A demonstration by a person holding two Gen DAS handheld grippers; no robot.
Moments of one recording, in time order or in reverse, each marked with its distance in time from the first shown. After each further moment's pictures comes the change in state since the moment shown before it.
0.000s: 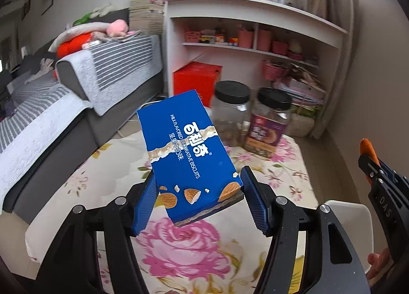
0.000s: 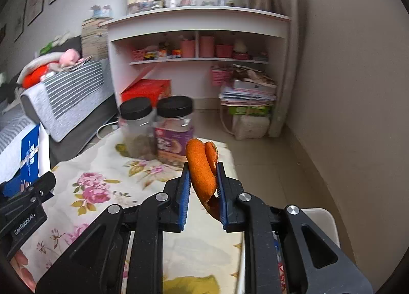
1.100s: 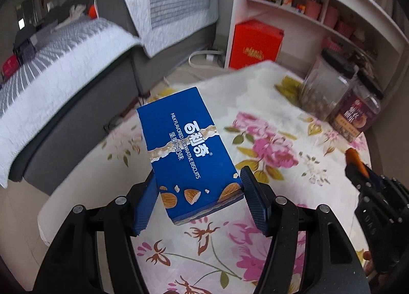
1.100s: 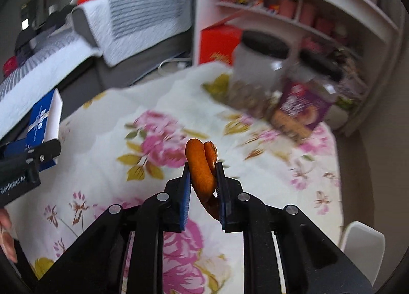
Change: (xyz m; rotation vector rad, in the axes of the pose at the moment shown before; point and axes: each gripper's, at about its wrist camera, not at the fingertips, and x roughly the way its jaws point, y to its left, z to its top) left arm 0.074 0.163 -0.028 -0.170 0.244 0.165; right arm 0.090 0.171 -0.039 -0.319 0.251 0.277
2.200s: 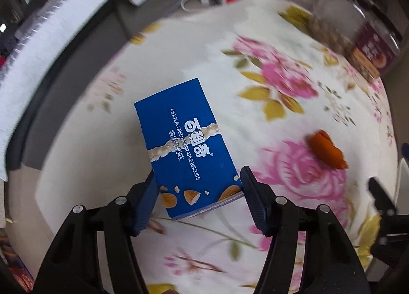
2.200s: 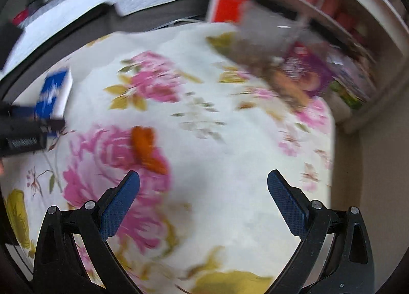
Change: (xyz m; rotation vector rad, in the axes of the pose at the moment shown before) left arm 0.048 0.004 -0.041 0.095 0.309 0.055; right arm 0.021 -0.005 -0.048 -0.205 0.216 0.035
